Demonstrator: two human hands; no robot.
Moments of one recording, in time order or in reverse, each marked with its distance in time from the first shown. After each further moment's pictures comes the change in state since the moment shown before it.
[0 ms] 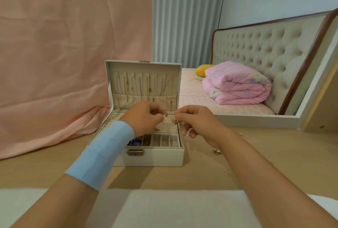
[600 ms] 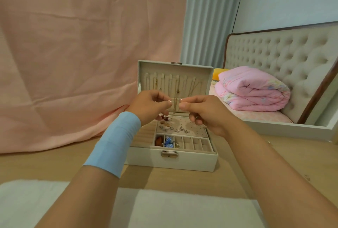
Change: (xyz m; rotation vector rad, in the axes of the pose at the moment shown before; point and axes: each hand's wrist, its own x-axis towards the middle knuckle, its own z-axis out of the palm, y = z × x) left_hand 0.006 -0.046 -0.052 -0.402 0.158 -0.043; right_hand 0.038 -0.034 0.055 0.071 -0.027 -0.029
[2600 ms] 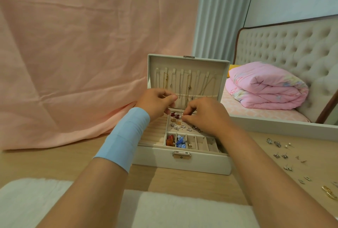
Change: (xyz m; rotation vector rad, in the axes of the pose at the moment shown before) left_hand 0.020 -0.025 -0.006 0.053 0.032 -0.001; right_hand 0.027 0.028 0.025 -1.048 0.094 -0.347
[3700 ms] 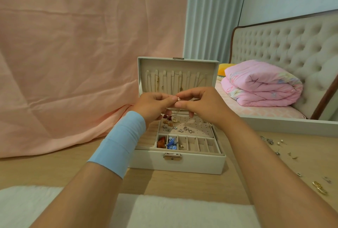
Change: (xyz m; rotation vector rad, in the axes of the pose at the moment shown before) left_hand -0.010 0.018 0.014 -0.171 -0.038 -0.147; right_hand -0.001 0.008 -0.029 0.747 0.029 0.040
